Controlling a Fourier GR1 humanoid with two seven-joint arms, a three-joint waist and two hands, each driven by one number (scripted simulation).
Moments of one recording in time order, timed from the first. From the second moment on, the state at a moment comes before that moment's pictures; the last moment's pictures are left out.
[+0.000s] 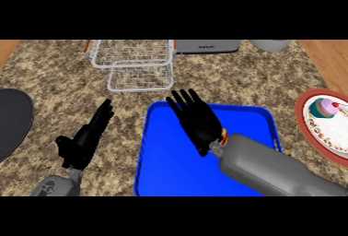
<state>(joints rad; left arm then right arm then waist) -0.12 0.33 -0.29 -1.31 0.28 0.10 -0.14 -0.83 -0.35 1.08 -1.26 0.59 -0.08 0.56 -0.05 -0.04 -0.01</state>
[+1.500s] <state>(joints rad) -0.15 0.28 -0.27 -1.29 0.23 0.06 -0.16 -0.62 -0.29 1.05 -1.58 0.86 0.43 1.06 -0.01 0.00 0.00</state>
